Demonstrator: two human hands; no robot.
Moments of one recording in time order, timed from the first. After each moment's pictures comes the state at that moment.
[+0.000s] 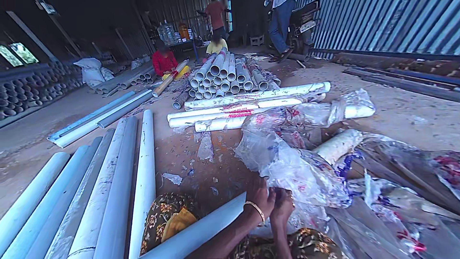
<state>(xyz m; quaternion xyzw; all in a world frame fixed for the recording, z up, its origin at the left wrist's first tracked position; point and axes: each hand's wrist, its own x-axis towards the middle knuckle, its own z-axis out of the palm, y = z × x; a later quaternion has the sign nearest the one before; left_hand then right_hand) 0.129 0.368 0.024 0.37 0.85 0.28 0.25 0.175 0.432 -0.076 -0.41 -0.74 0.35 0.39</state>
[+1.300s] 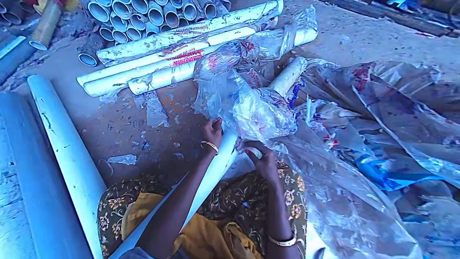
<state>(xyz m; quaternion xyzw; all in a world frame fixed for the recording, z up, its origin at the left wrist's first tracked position) 0.069 0.416 -0.051 0.24 0.77 0.58 0.13 0.243 0.474 -0.090 -0.23 -0.76 0.48 0.37</state>
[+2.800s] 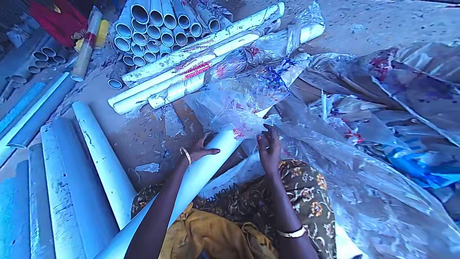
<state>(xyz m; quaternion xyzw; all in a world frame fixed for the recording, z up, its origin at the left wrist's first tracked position) -0.015 0.327 -0.012 0.37 0.79 0.27 0.41 0.195 0.461 -0.076 -0.34 -0.69 0.42 0.48</state>
